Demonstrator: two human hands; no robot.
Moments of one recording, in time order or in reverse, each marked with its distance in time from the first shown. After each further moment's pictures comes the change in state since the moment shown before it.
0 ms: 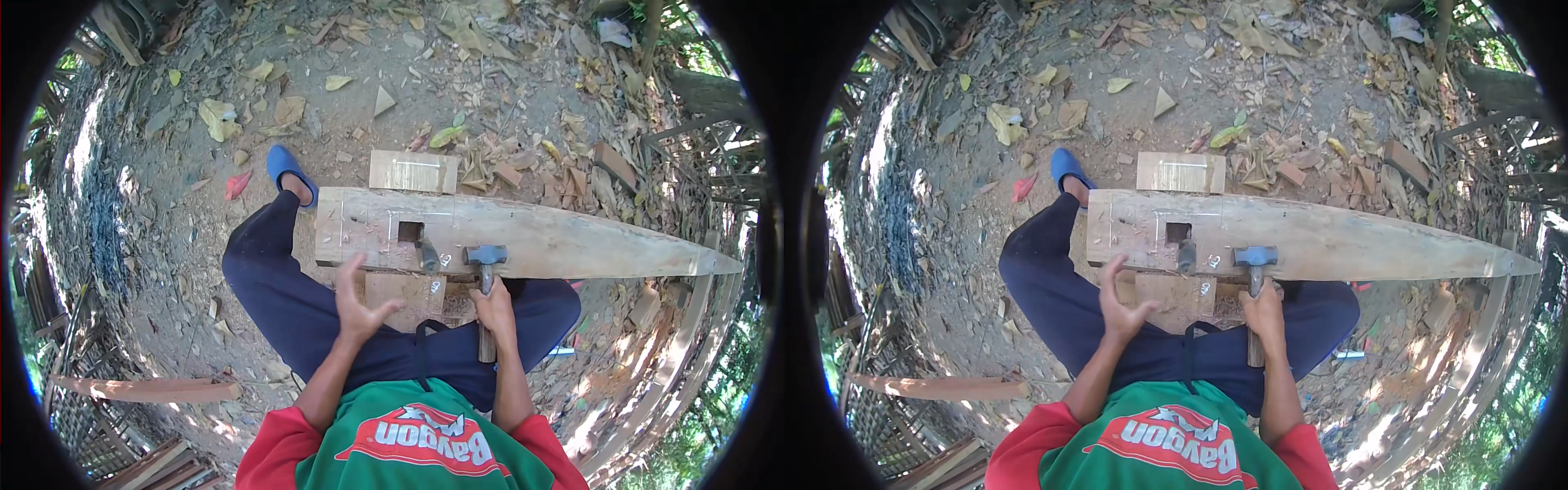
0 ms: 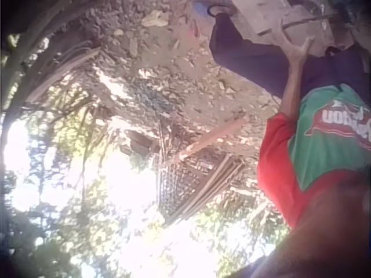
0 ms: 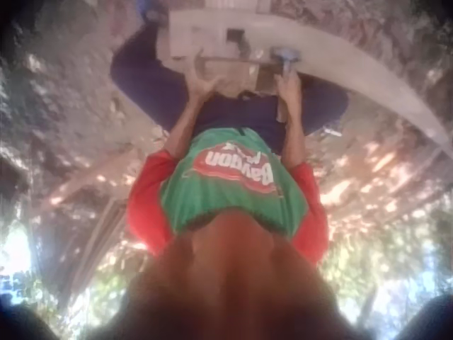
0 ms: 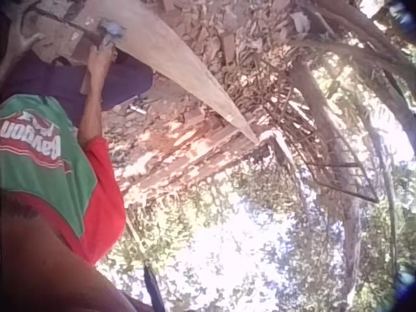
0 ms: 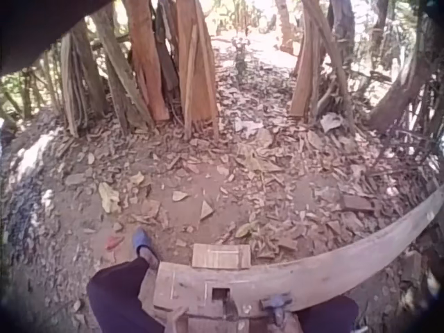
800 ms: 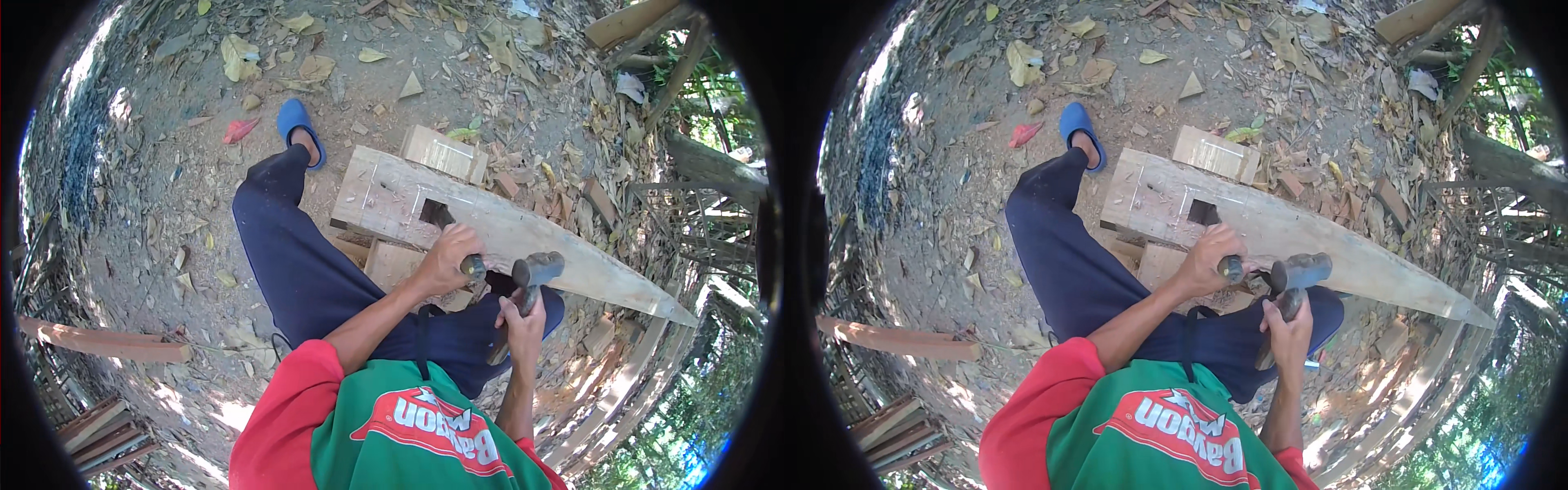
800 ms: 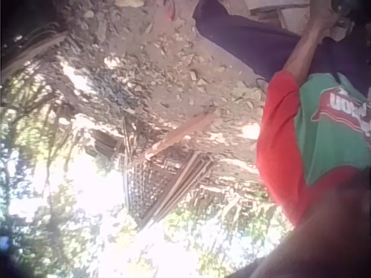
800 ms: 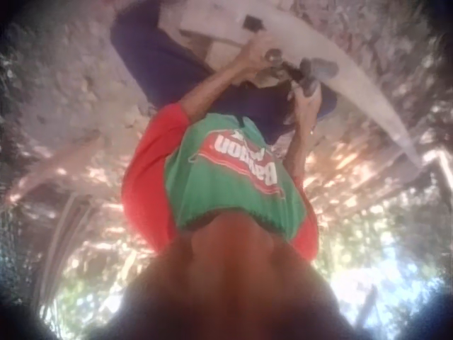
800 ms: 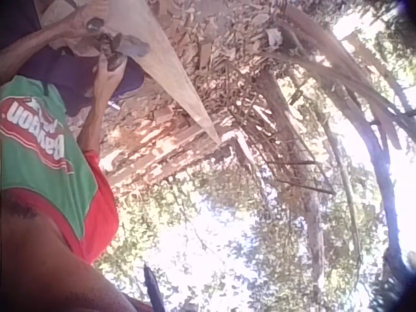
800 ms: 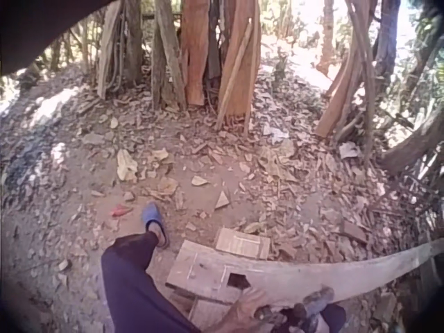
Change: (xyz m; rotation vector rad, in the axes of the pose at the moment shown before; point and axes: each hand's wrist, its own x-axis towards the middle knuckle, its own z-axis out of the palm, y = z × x) left_hand 0.046 0.039 0.075 -0.310 -0.221 0.379; right_hand -0.104 -0.100 -0.049 0.321 0.091 -0.243
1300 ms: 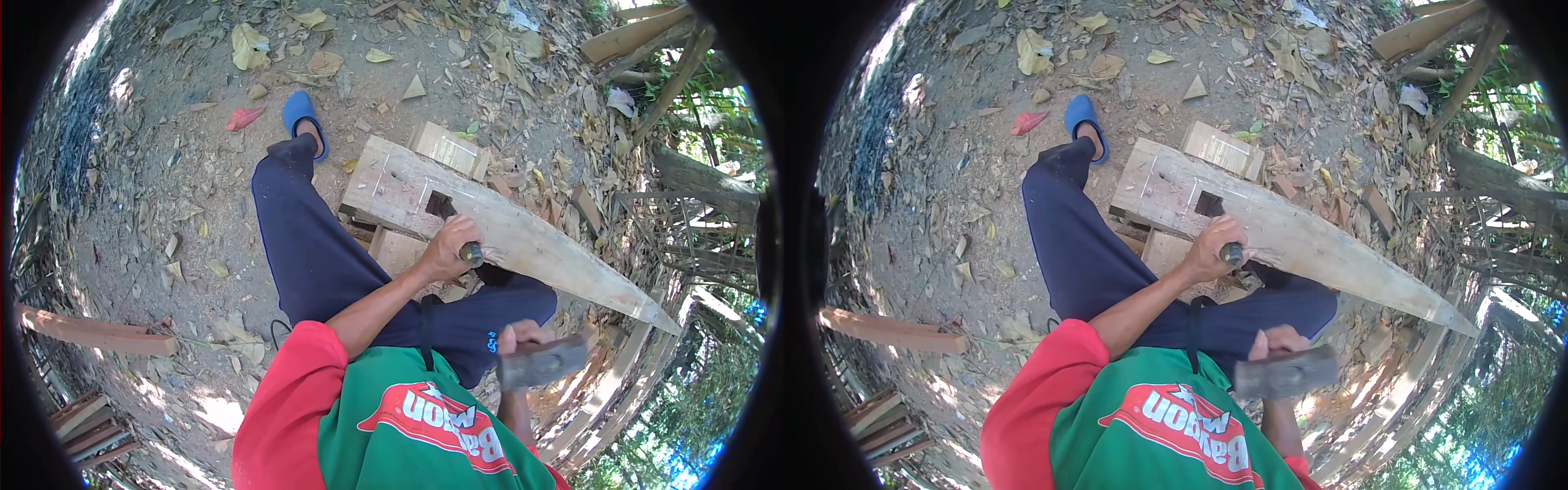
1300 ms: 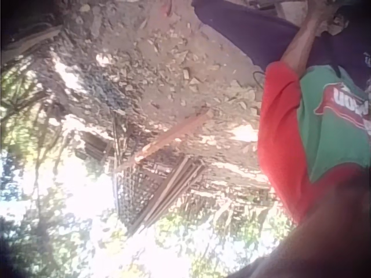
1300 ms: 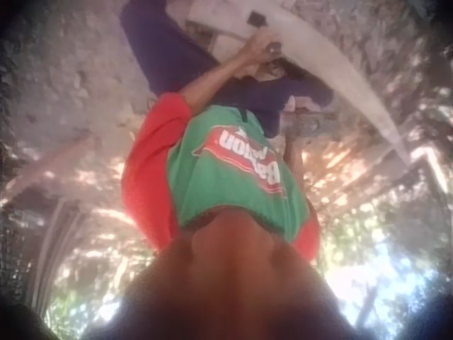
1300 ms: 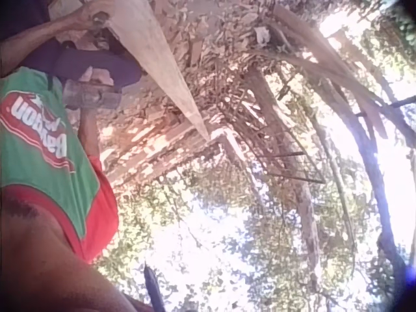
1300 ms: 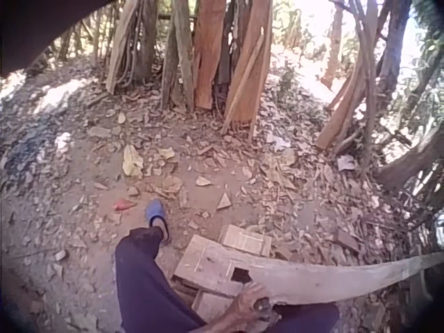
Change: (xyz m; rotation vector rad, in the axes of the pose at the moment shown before) left_hand -0.016 -0.008 0.000 -0.108 0.097 0.059; right_hand -0.072 0.011 0.007 -0.267 0.178 -0.783
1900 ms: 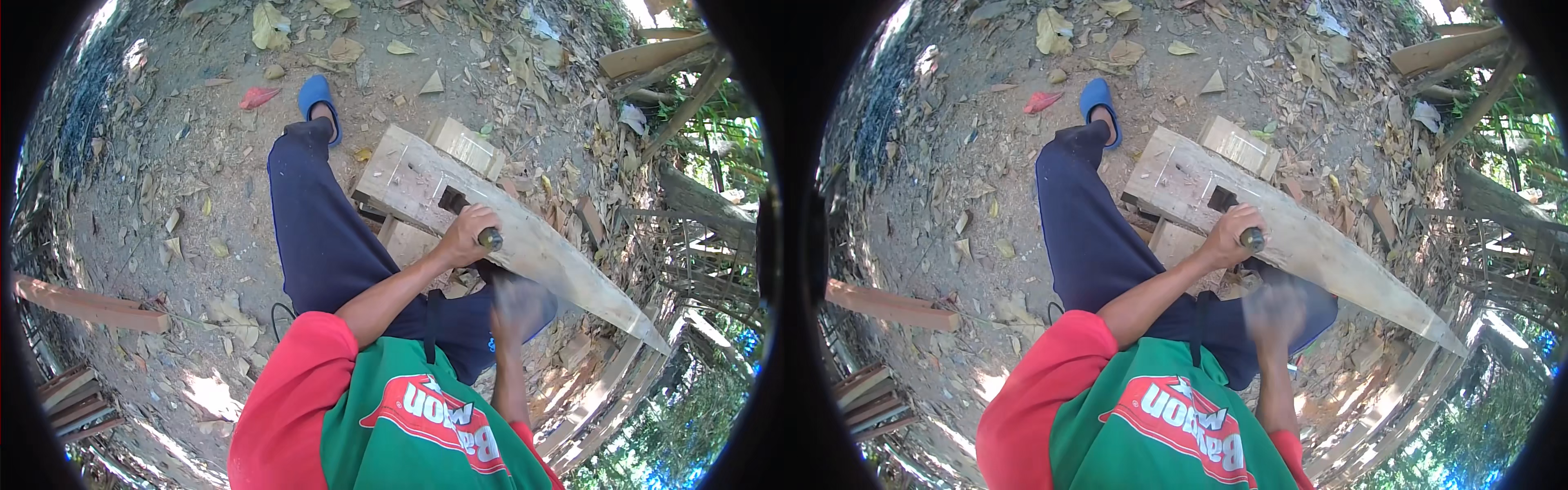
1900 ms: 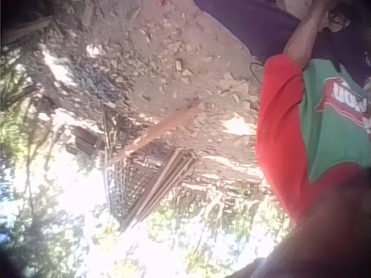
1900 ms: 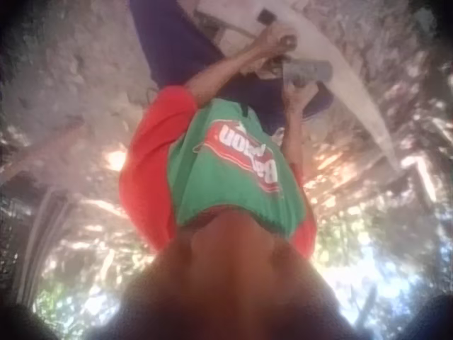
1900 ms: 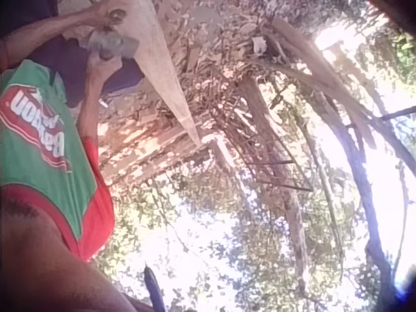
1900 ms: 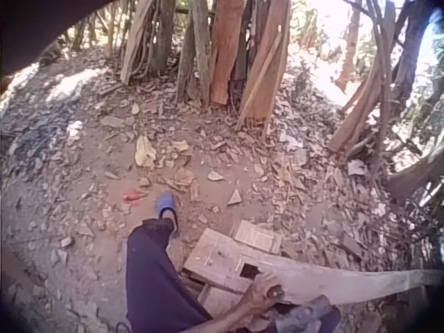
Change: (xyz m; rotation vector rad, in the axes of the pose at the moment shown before) left_hand 0.011 -0.010 0.004 0.040 0.022 -0.050; right_hand 0.033 0.037 0.036 -0.322 -0.150 -0.139
